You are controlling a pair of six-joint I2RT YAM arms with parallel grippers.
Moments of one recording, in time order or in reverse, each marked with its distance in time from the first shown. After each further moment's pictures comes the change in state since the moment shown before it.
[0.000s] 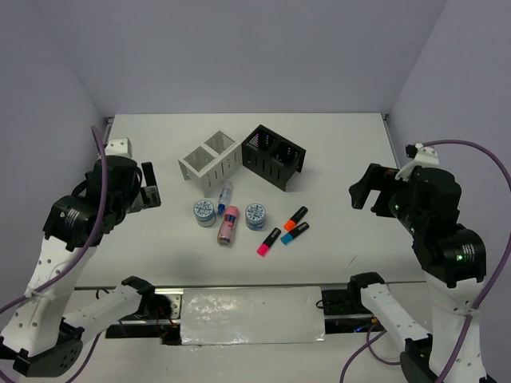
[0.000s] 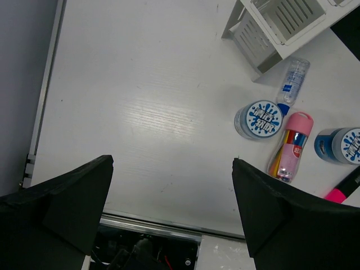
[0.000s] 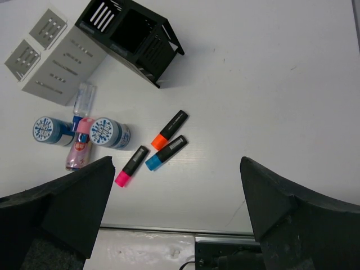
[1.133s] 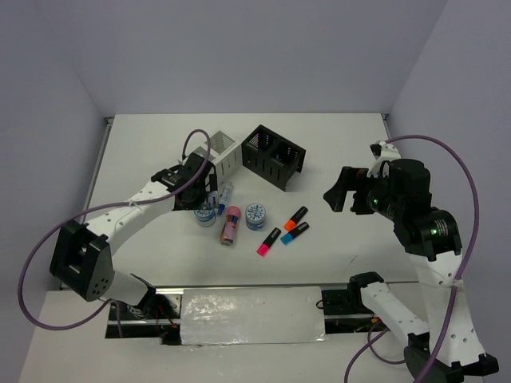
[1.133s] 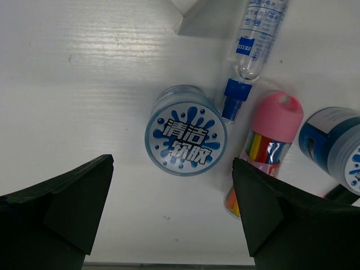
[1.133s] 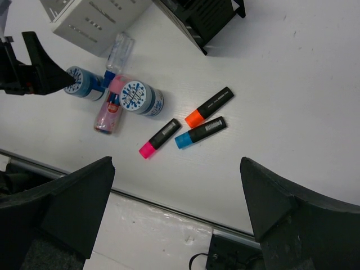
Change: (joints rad) left arm -0.118 0.512 -0.293 0.472 0.209 -0.138; right arm 0.042 0.040 -0.167 0.114 -0.230 -0.018
